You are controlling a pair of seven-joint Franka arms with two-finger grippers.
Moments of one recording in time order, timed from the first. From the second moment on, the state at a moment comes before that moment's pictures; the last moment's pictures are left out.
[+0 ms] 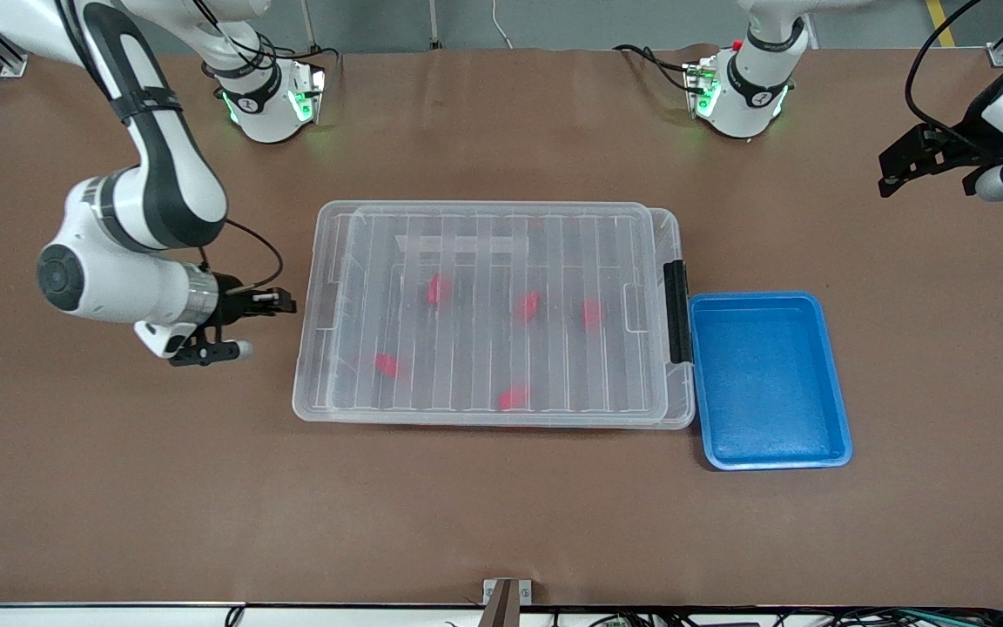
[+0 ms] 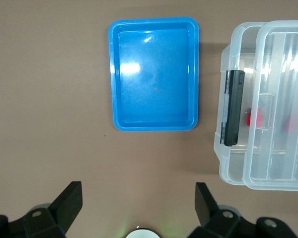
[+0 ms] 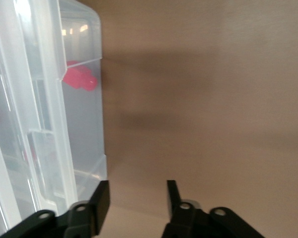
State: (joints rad) left arm 0.06 -0.08 -0.18 -1.57 0.01 1.47 -0.09; right arm -0.04 0.27 0.17 -1.84 0.21 1.85 -0.04
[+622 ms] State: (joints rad) left arm 0.06 -0.06 -0.18 -1.56 0.01 1.47 -0.09; right arm -0.03 0.01 -0.02 -1.61 -0.01 1.58 0.07
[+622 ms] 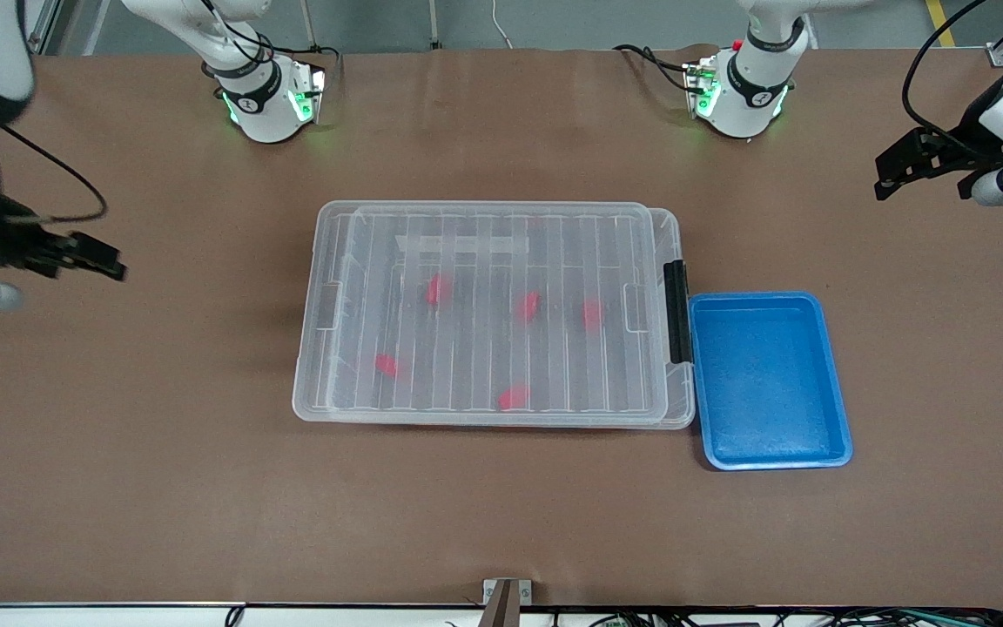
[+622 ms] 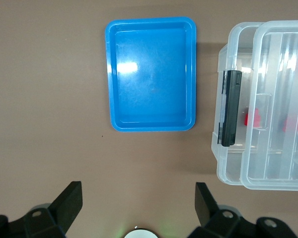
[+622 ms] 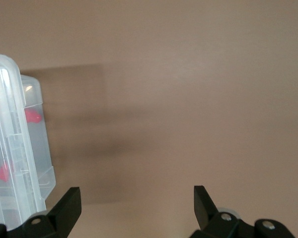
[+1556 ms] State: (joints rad) left arm 0.06 -0.06 -0.18 -1.56 0.00 1.47 -0.09; right arm -0.06 0.03 -0.04 -1.38 -0.03 1.43 0.13
